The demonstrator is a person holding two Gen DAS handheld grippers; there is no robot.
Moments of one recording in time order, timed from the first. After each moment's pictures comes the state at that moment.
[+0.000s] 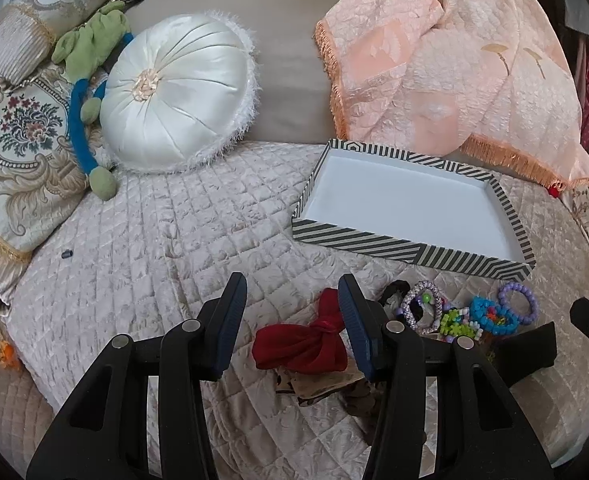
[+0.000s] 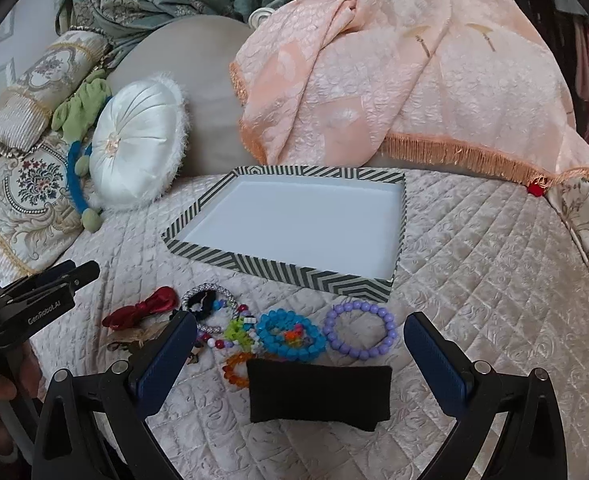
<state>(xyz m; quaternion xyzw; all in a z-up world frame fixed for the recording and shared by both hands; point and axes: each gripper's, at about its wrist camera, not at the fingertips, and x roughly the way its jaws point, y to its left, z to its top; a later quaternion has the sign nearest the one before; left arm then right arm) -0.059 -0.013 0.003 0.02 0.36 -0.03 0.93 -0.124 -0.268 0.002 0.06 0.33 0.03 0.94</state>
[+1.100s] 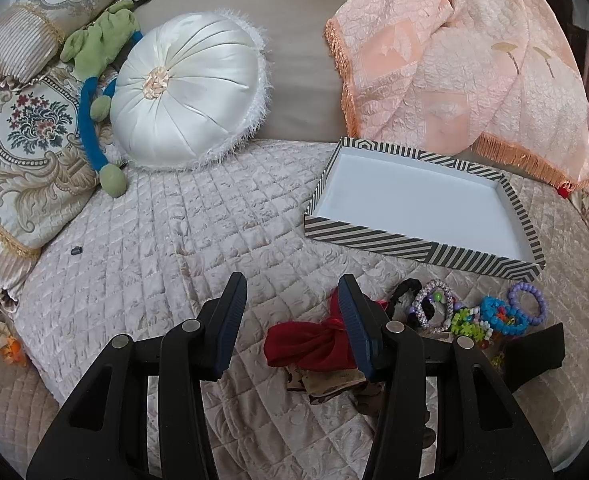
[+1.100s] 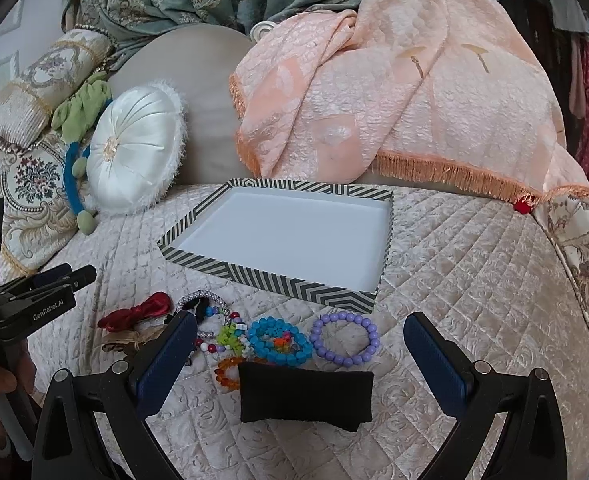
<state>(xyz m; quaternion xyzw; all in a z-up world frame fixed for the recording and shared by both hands) -0.060 -0.012 0.001 0.03 0.36 -0.01 0.93 -0.133 -0.272 0.012 0.04 0.31 0.01 0.95</state>
